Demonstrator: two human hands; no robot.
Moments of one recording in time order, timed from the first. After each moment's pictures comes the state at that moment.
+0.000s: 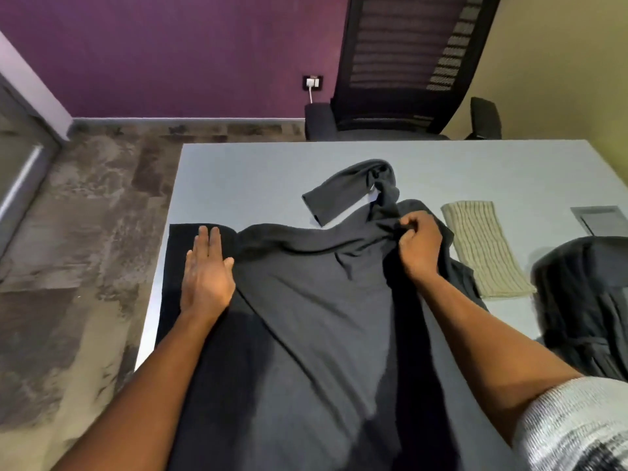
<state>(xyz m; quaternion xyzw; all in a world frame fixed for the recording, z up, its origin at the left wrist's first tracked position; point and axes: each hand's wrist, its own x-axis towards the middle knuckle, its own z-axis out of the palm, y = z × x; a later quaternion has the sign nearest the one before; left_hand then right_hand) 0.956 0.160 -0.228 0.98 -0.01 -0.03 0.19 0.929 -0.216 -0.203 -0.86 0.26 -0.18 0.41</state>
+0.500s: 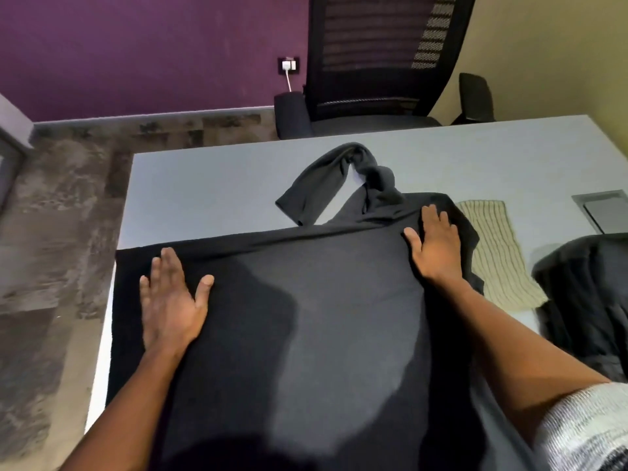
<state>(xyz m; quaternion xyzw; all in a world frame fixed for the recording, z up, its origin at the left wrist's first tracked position) 0.979 0.154 -0.260 0.99 0.00 -0.01 0.12 0.944 -0.324 -0.259 -0.96 0.21 -0.05 0.17</state>
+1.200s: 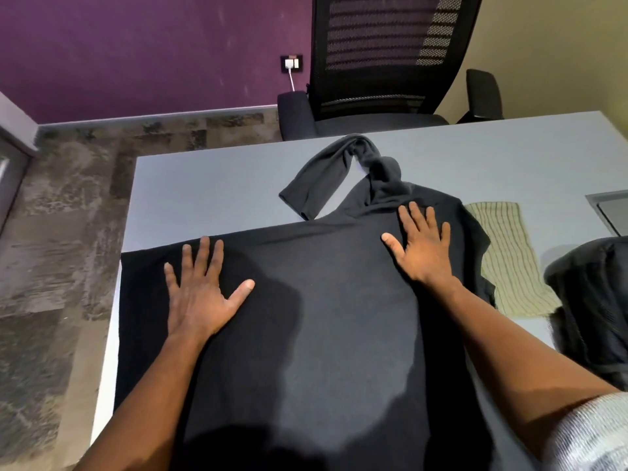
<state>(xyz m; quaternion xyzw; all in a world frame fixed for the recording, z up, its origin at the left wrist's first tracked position) 1.000 0.125 -0.259 0.99 -0.08 -0.06 0.04 0.960 -0.291 -0.256 -0.98 0.17 0.04 0.11</state>
